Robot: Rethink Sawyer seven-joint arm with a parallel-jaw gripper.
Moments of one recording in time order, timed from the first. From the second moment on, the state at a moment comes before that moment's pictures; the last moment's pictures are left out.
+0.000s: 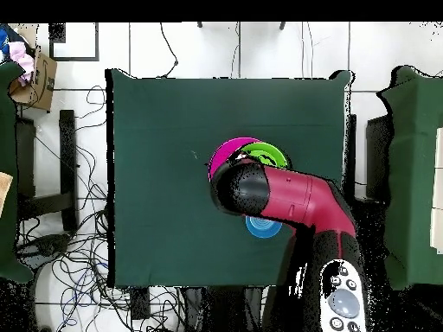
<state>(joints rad) -0.28 -0.85 -0.06 1.69 -0.14 0.54 2.07</state>
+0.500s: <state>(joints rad) -0.28 -0.87 -0.06 1.69 -0.14 0.54 2.07</state>
